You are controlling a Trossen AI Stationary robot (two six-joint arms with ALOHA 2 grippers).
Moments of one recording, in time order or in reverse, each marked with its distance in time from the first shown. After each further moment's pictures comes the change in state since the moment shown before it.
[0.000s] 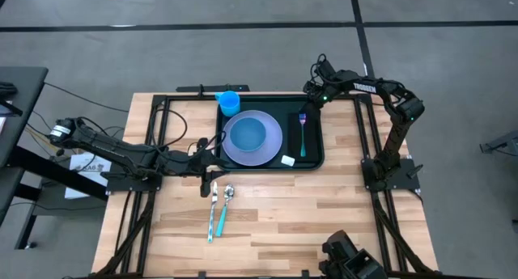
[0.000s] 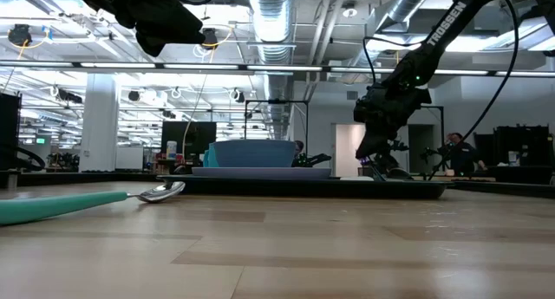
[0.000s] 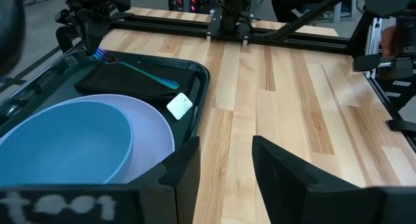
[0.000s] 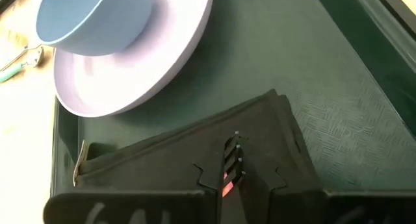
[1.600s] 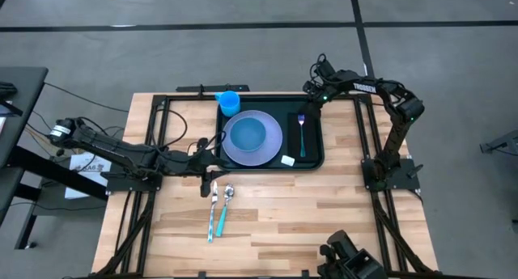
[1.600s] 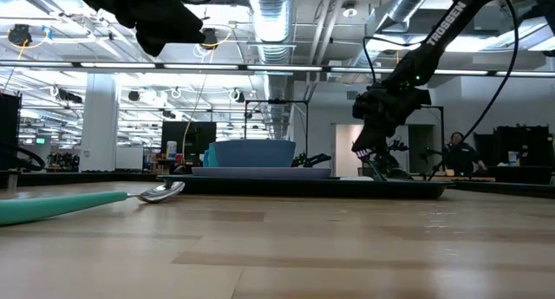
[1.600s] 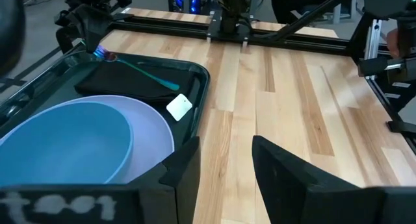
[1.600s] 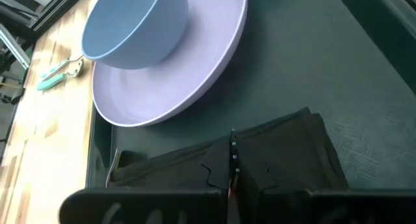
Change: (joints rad) left arm 0.000 0.000 -0.001 0.005 -0.001 0.000; right arm 0.000 0.000 0.000 0.003 -0.113 0.002
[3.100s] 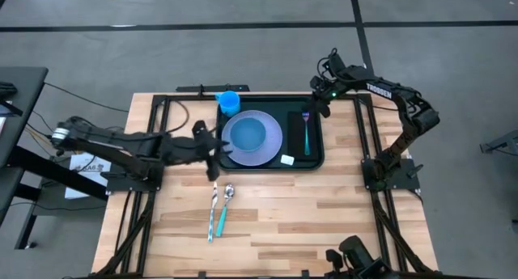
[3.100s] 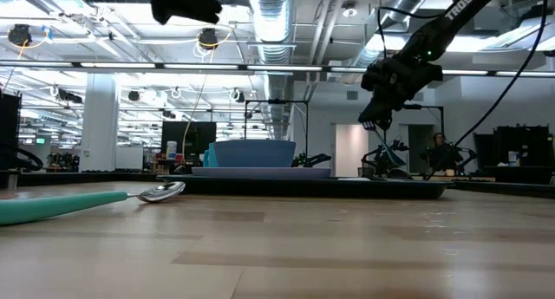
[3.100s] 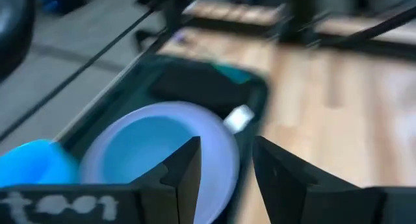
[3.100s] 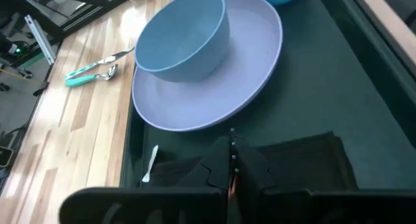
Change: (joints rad) left arm 0.094 0.091 0.331 -0.365 -0.128 -0.016; right arm -0.007 -0.184 0.000 -0.119 -0.049 -0.087
